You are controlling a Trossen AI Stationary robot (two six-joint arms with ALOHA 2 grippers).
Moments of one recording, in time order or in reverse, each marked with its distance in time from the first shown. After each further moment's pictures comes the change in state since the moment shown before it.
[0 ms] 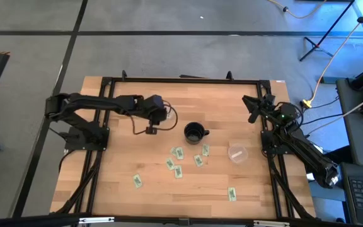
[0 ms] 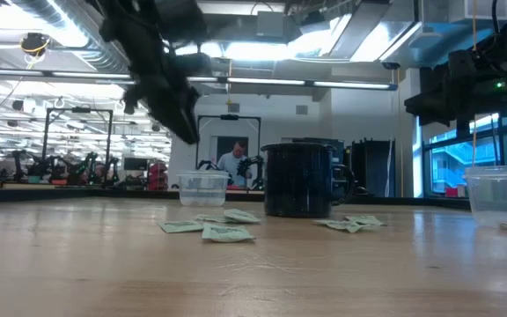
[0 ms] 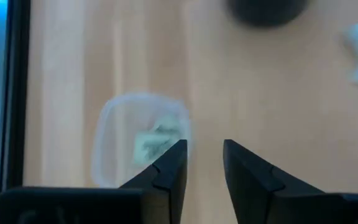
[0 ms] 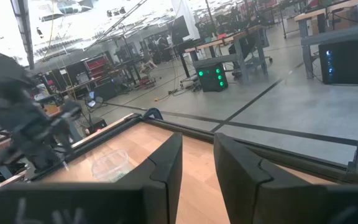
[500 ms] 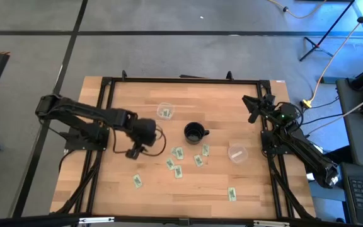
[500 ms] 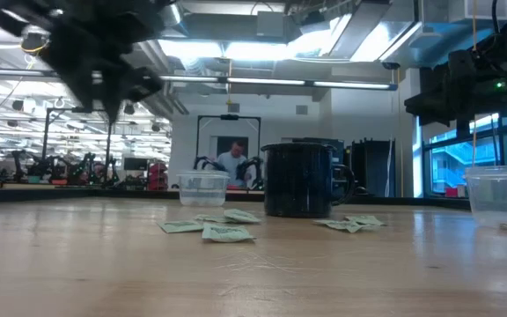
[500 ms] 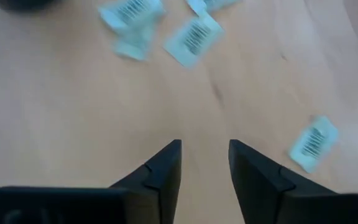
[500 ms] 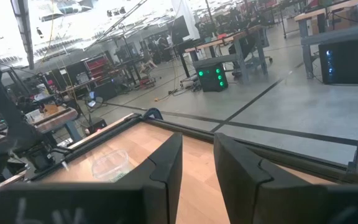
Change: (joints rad) left arm -0.323 -0.109 -0.020 -0.290 0.288 -0.214; right arm 0.000 0.000 0.000 0.000 0.000 0.000
